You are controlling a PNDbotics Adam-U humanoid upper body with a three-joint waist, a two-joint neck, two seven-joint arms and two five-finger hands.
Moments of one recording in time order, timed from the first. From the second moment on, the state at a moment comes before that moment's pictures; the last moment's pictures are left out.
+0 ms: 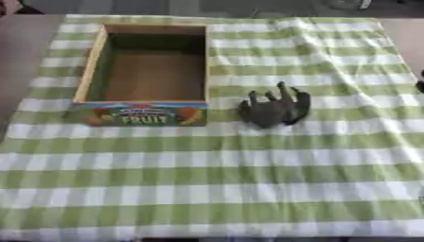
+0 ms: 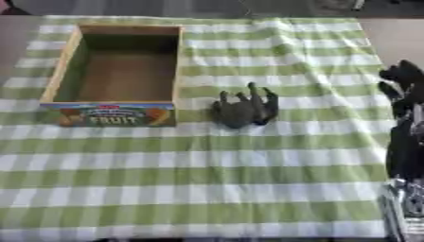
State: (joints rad) left arm -0.07 0.08 0.42 -1.98 0.09 -0.31 0.17; right arm 0.06 -0.23 -0.24 -1.98 0.04 -0.41 -0.14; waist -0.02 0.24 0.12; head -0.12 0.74
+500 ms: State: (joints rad) left arm -0.07 0.09 0.42 -1.98 0.09 -0.31 0.16; right arm 0.08 -0.44 -0.18 -1.98 0.17 -0.54 -0.02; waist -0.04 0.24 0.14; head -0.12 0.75
